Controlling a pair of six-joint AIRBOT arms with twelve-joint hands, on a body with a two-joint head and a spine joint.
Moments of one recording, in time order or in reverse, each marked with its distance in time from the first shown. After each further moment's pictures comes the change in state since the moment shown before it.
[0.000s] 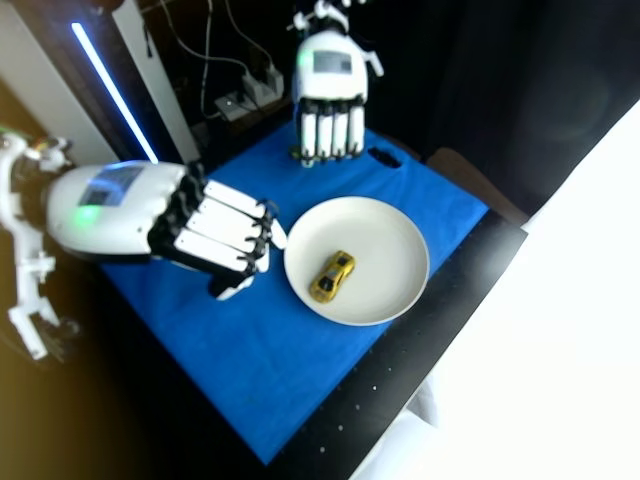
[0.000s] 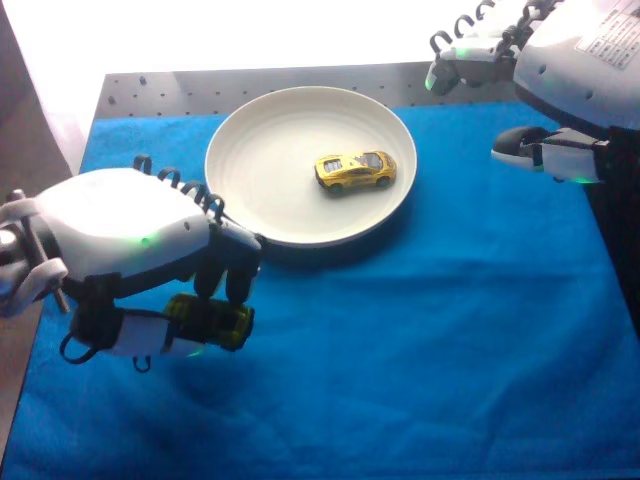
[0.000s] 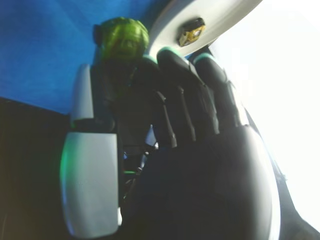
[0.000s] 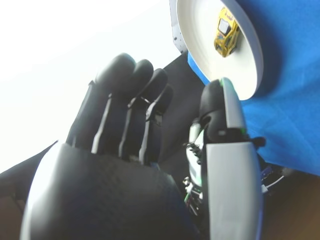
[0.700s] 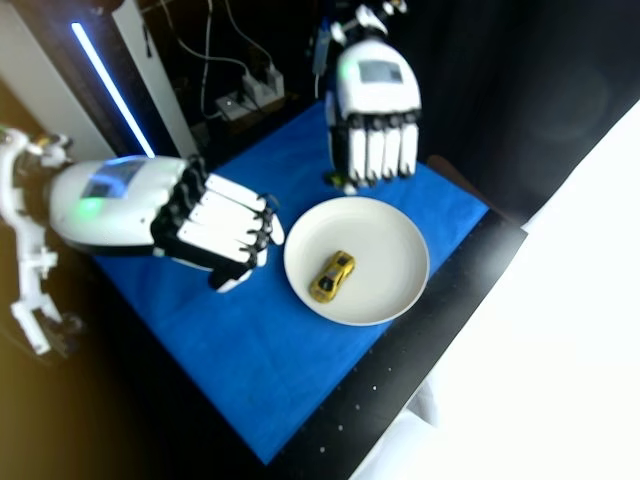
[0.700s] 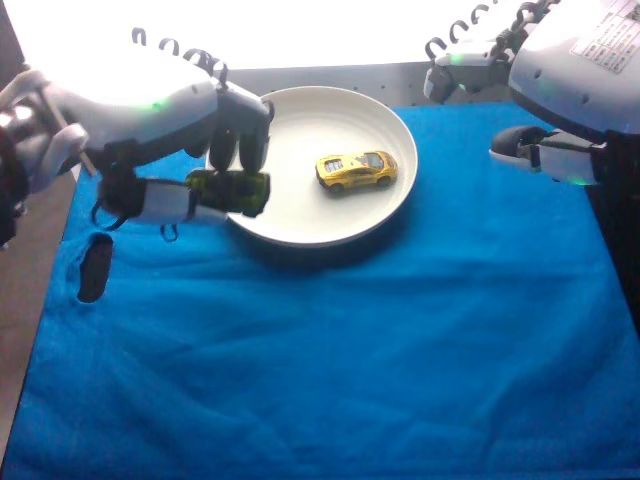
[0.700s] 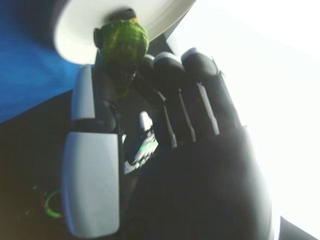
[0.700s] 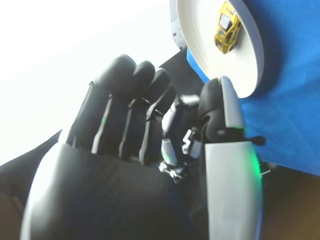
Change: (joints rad) left arm -0.183 -0.085 0.151 -0.042 0.011 0.055; right arm 0.002 -0.001 -0.005 -0.023 0.005 0.000
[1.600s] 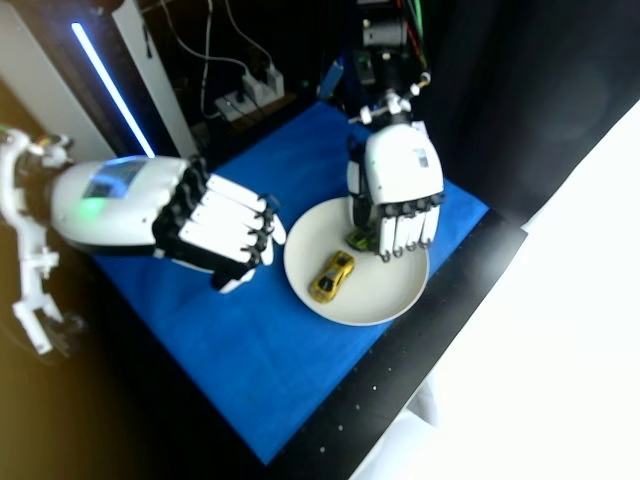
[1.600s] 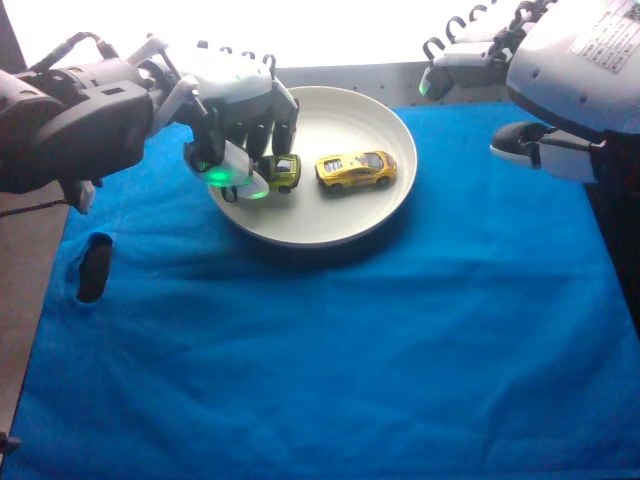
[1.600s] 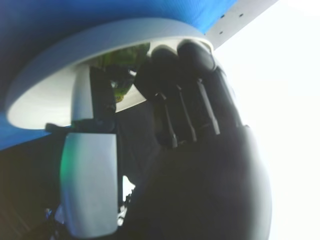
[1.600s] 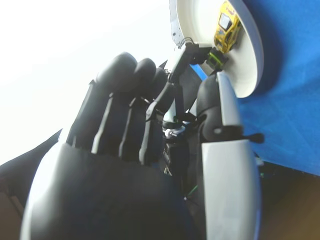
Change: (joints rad) left arm -0.100 -0.385 0.463 -0.101 0.293 -0.001; right arm 0.003 -0.002 0.000 -0.008 0.000 0.000
